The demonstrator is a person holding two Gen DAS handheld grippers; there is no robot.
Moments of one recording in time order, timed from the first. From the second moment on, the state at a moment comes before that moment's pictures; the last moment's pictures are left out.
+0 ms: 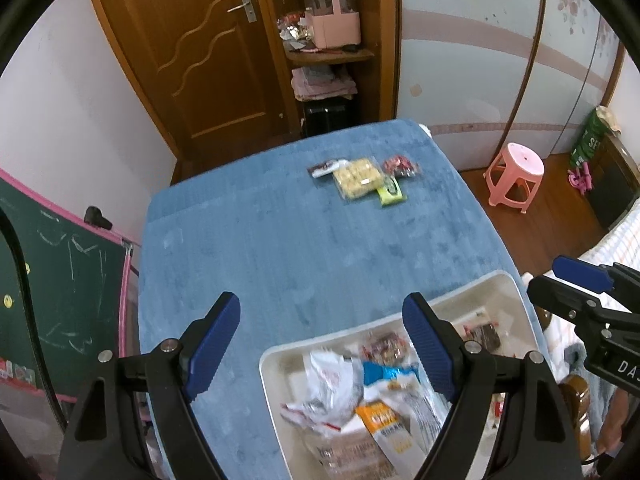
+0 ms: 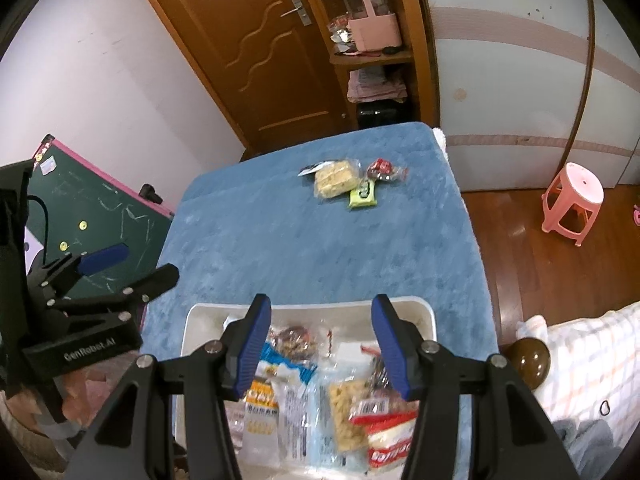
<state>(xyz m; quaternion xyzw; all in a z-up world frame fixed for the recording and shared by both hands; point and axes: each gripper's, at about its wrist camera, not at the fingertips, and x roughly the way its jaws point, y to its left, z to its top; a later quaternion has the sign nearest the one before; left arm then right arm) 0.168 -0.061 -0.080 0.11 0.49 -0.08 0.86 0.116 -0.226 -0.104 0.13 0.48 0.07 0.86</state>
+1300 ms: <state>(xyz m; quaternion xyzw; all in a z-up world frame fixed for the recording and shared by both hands) 0.420 -0.105 -0.163 0.19 0.52 -0.17 0.81 0.374 -0.303 -0.179 0.20 0.58 0.01 0.79</state>
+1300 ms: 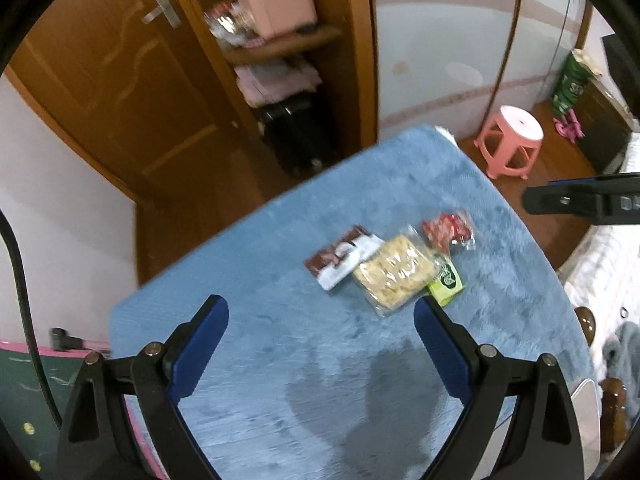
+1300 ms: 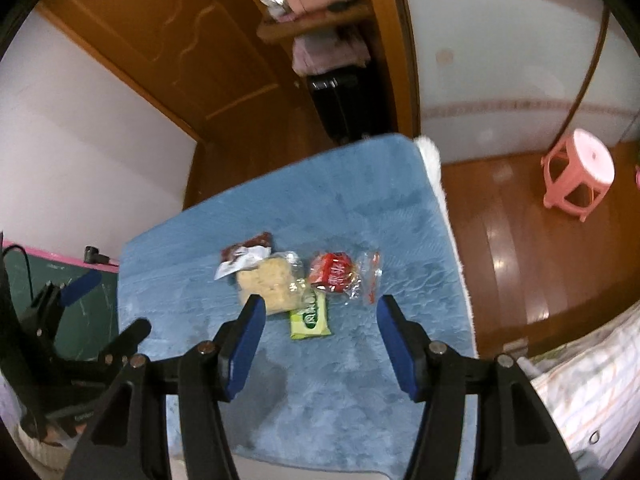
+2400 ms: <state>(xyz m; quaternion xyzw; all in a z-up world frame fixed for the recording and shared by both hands) 0.468 -0.147 -0.279 0.03 0.62 -0.17 0.77 0.382 -0.316 -0.292 0.25 0.63 -0.01 0.73</state>
